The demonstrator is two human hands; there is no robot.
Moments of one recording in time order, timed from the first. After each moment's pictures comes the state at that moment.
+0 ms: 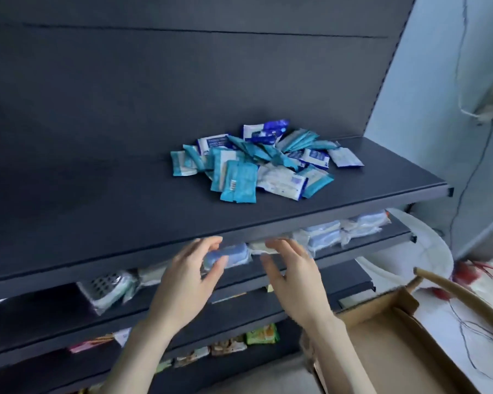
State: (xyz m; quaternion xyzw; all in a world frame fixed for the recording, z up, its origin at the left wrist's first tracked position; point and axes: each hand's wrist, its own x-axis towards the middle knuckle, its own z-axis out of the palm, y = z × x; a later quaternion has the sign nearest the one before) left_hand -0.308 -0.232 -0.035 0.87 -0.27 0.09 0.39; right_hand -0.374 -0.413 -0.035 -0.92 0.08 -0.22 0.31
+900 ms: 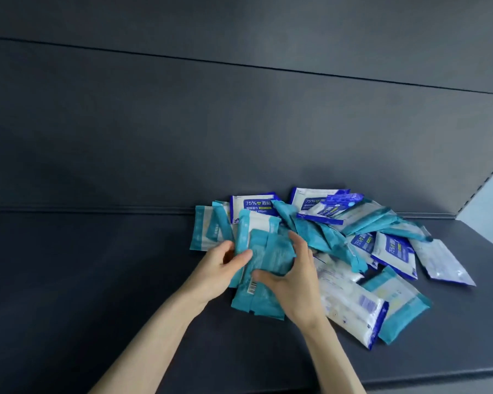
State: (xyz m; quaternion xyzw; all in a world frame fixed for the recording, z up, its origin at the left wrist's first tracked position) left_hand -0.062 -0.297 -0.025 0.75 -0.09 -0.12 0.64; right_hand -0.103 -0.447 -0.024 -0.84 0.08 -0.13 0.51
